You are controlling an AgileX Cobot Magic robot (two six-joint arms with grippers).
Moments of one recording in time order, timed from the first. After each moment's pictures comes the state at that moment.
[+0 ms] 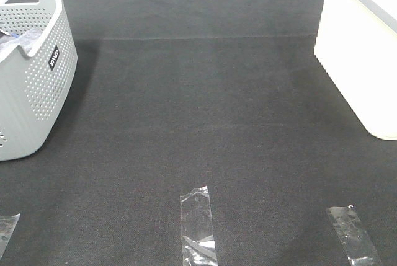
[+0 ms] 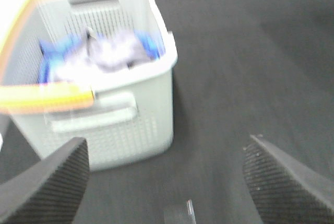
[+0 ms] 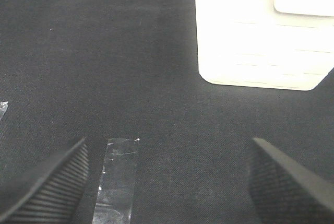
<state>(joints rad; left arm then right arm) 0.03 0.13 -0.55 -0.16 0.82 0.17 0.03 -0.01 -0.50 0.11 1.07 -0.15</state>
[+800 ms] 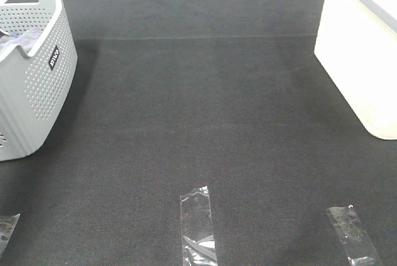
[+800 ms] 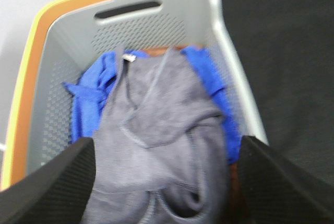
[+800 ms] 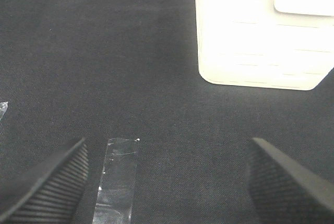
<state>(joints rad) 0.03 1.31 -1.19 0.07 0.62 0.11 0.03 -0.01 -0.50 0.11 1.07 -0.14</state>
